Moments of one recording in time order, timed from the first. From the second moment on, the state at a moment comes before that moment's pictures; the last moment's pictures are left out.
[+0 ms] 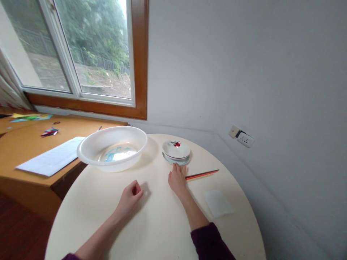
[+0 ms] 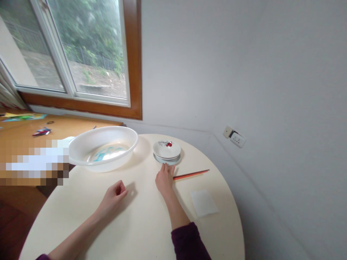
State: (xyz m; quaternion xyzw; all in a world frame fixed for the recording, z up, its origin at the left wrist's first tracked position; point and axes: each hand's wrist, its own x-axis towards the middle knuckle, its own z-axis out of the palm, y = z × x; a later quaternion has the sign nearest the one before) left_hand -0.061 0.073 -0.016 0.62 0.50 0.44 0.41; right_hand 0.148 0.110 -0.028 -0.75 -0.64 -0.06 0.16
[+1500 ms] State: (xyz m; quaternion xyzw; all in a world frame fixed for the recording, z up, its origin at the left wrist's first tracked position) left_hand -0.061 0.071 -0.013 0.62 0.50 0.44 0.41; right_hand 0.147 0.109 -0.034 -0.74 -0.64 -0.04 0.19
